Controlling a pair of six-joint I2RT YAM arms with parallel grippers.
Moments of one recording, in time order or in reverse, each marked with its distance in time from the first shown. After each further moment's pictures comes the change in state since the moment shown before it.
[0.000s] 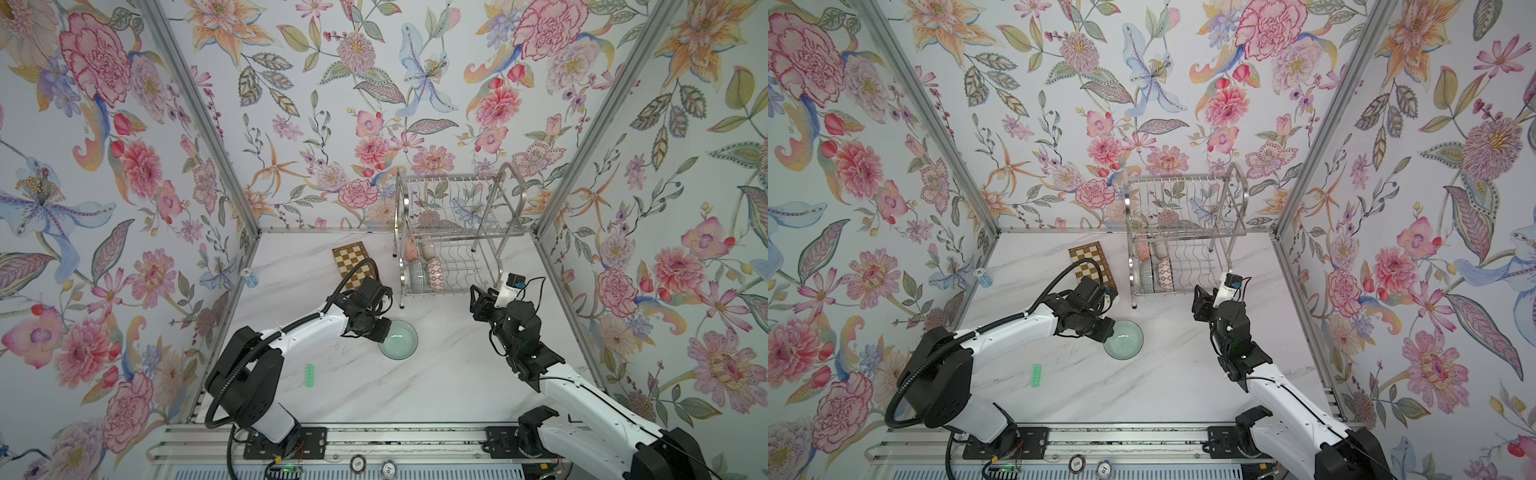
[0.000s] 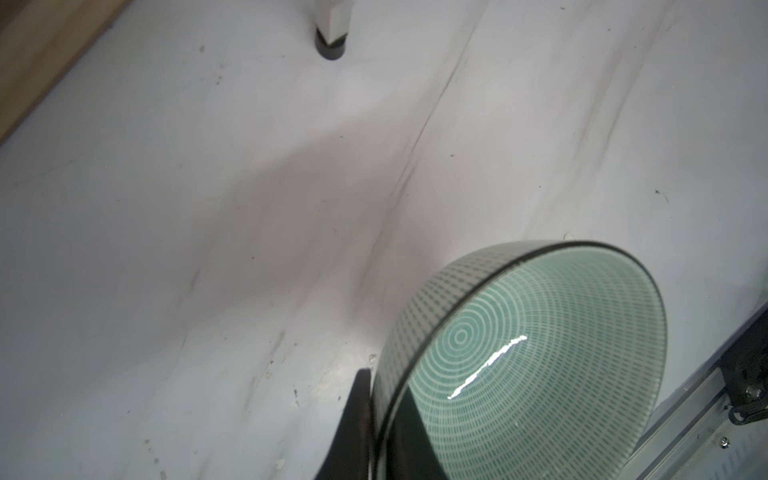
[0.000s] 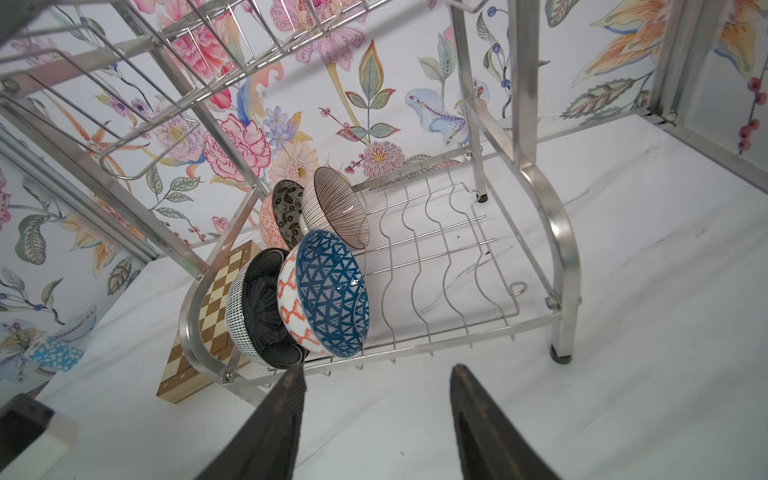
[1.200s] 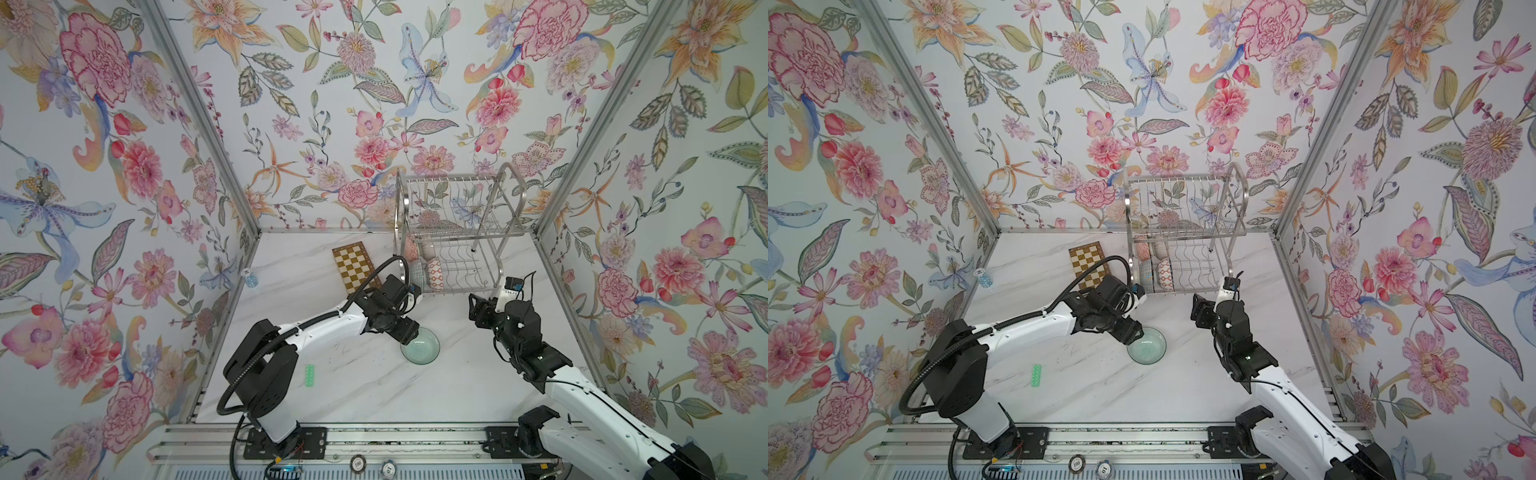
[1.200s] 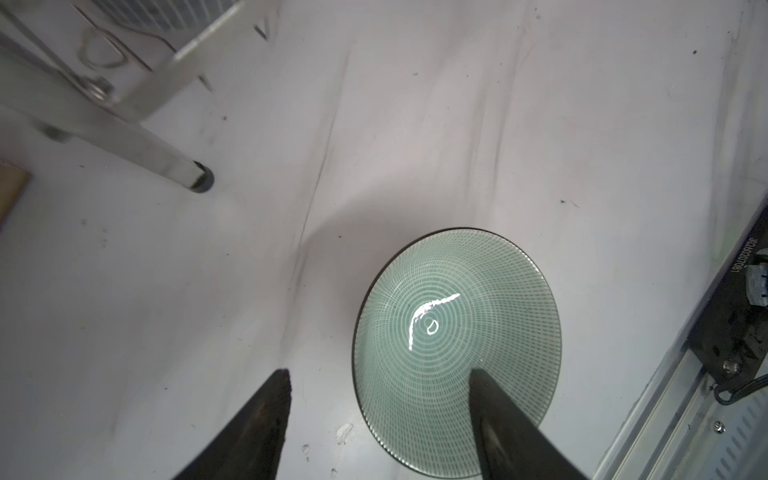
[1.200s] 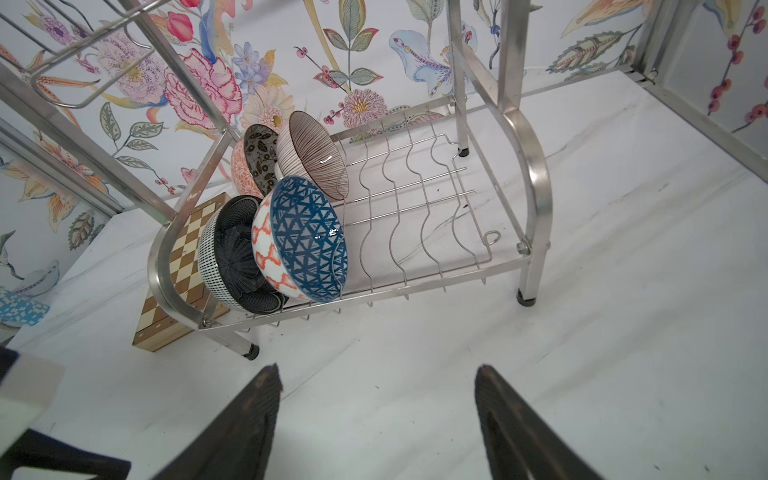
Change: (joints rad) left arm -0.093 0.026 0.118 0.048 0.003 0.099; right arm 0.031 -0.025 0.067 -0.243 0.006 -0.038
